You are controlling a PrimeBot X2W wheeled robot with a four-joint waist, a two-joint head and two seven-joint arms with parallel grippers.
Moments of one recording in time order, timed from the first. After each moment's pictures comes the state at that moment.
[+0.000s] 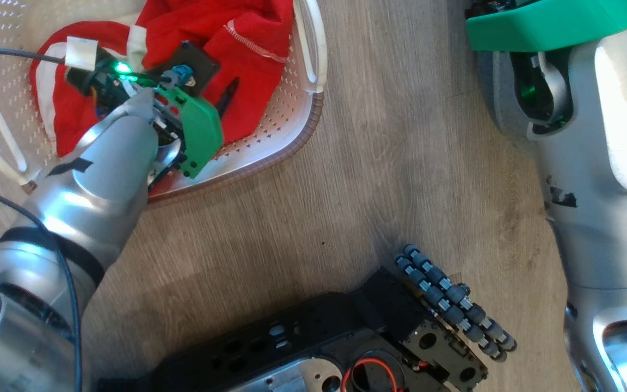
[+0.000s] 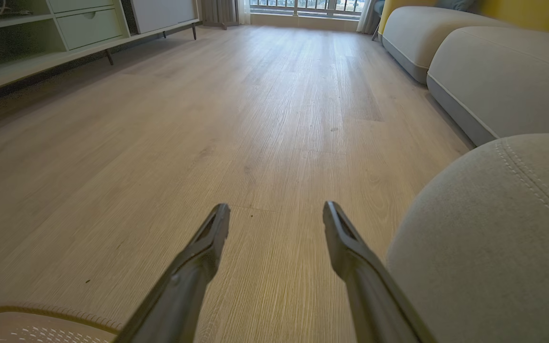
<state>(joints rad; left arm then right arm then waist) -1.13 0.18 -1.04 1.07 -0.49 -0.13 -0.20 -0.94 -0.07 0.20 0.23 0.23 0.13 -0.26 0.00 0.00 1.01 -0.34</state>
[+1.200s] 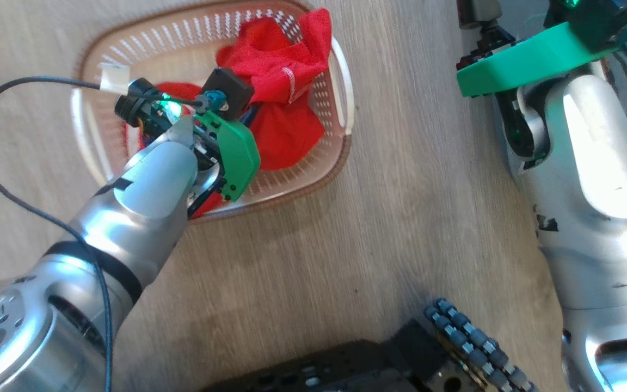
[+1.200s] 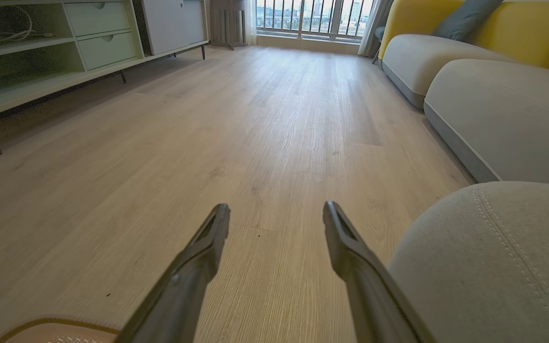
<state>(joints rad) -1.10 0.10 -1.15 1.10 -0.68 -0.13 -0.25 -0.84 -0.06 0.18 0.33 0.14 0.13 -0.26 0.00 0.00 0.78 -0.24</state>
